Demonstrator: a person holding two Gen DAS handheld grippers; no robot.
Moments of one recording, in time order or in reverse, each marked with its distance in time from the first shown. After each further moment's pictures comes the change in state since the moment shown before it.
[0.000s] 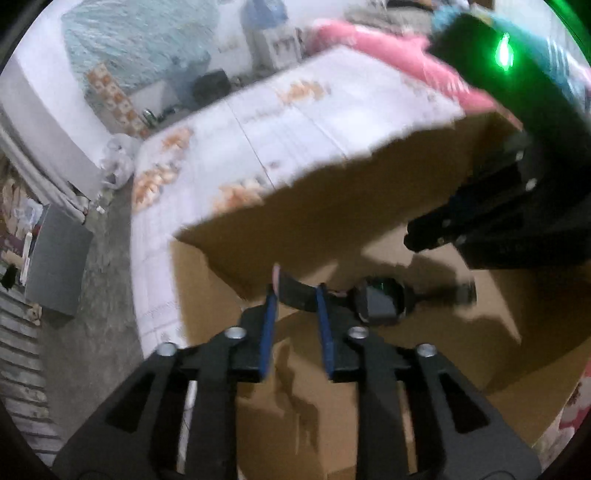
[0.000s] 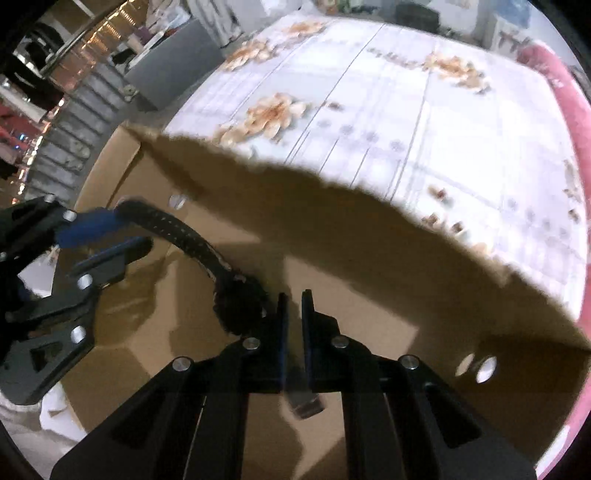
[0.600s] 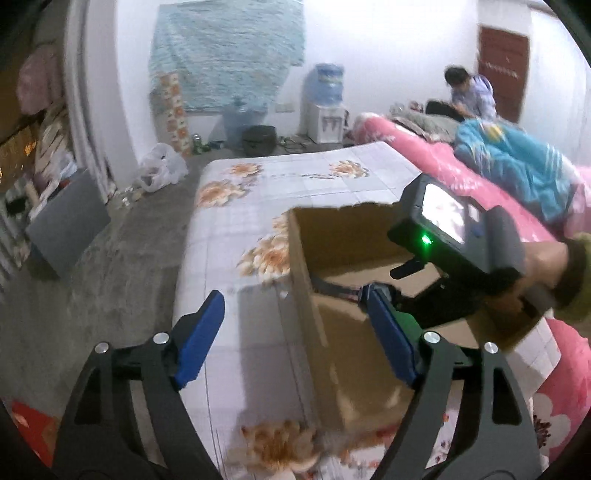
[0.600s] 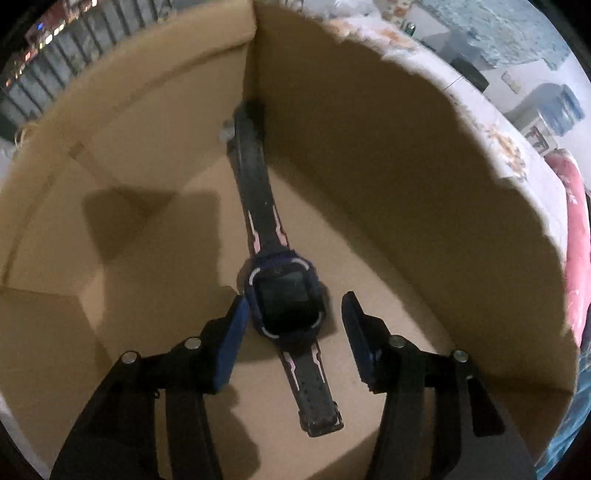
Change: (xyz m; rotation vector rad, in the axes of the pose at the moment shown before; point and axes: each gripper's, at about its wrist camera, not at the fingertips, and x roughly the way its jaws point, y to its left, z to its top) left arm -0.104 0.052 -0.108 -0.306 -0.296 -0.023; right arm 0.047 0.084 -0.019 -0.388 0.076 -0.239
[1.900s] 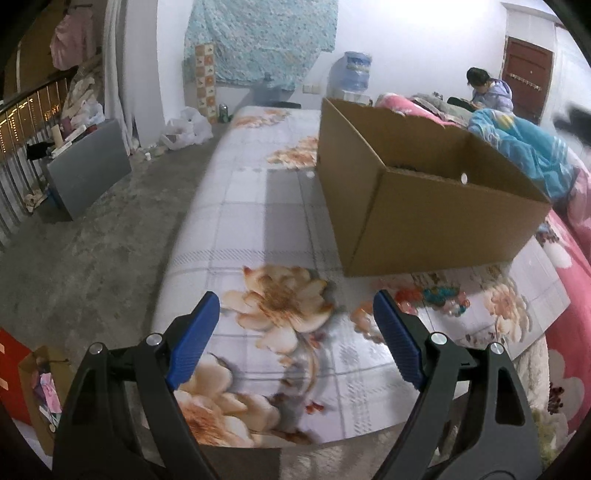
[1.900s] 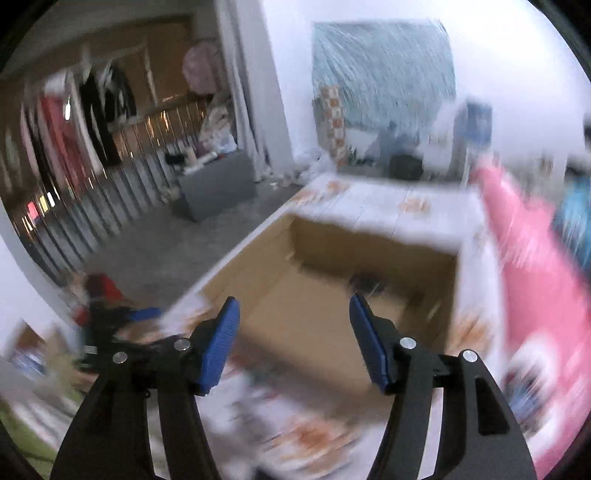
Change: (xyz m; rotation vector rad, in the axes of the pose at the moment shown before) left arm -0.020 0.003 -0.150 -0.082 0.046 0.041; right arm -0.203 0.034 -0.202 0.406 -0.693 0.164
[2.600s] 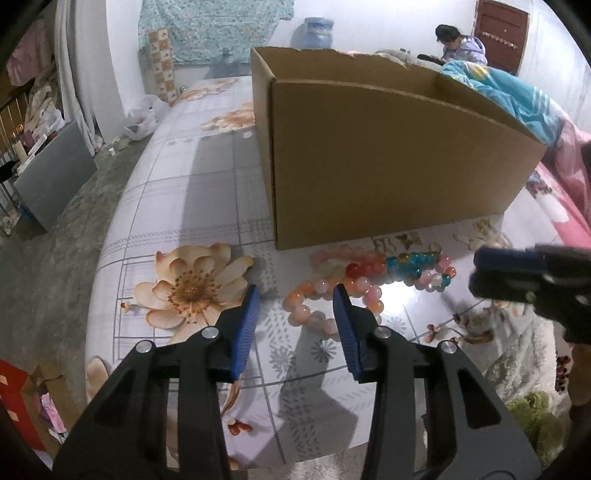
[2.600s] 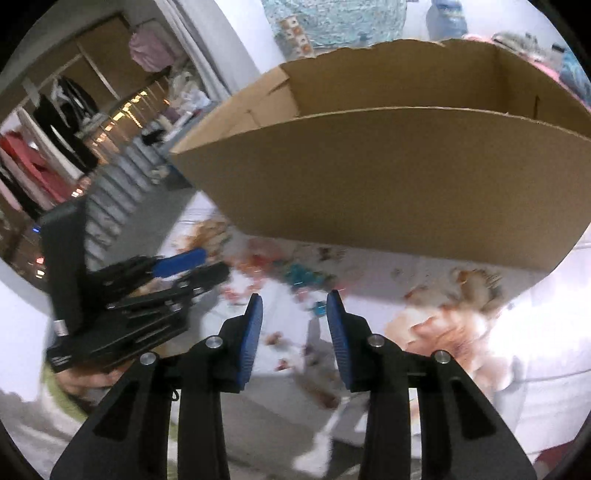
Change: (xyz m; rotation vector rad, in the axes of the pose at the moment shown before) left arm 0.046 -0.048 -0.009 0.121 0.121 -0.062; right arm 0.120 0.027 -0.108 0.200 0.197 -0.025
